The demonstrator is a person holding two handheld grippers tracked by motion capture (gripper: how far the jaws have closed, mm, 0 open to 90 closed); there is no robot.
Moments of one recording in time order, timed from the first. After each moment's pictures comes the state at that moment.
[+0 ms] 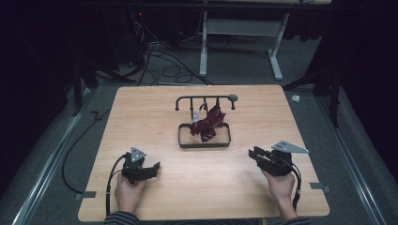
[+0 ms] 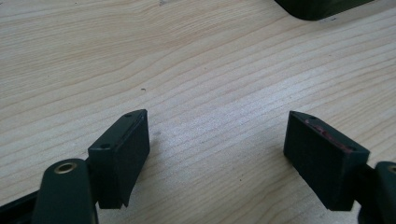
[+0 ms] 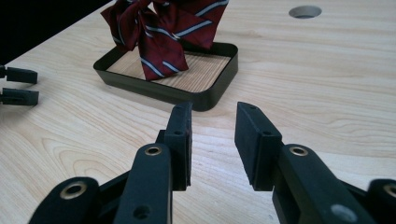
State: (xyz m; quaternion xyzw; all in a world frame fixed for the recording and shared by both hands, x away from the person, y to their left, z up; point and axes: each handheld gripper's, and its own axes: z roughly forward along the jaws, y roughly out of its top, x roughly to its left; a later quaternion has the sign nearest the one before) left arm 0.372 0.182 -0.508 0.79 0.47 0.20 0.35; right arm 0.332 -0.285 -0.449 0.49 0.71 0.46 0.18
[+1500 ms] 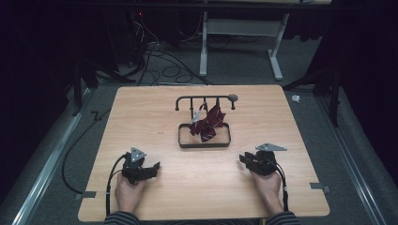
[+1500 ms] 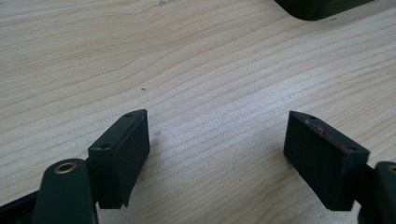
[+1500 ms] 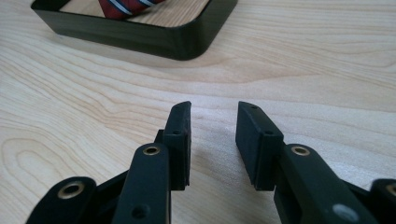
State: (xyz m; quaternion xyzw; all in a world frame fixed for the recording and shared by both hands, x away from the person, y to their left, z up) left arm 0.372 0.182 -0.508 0.79 0.47 0.20 0.35; right arm 0.361 -0.265 -0.502 0.52 0.74 0.40 0.15
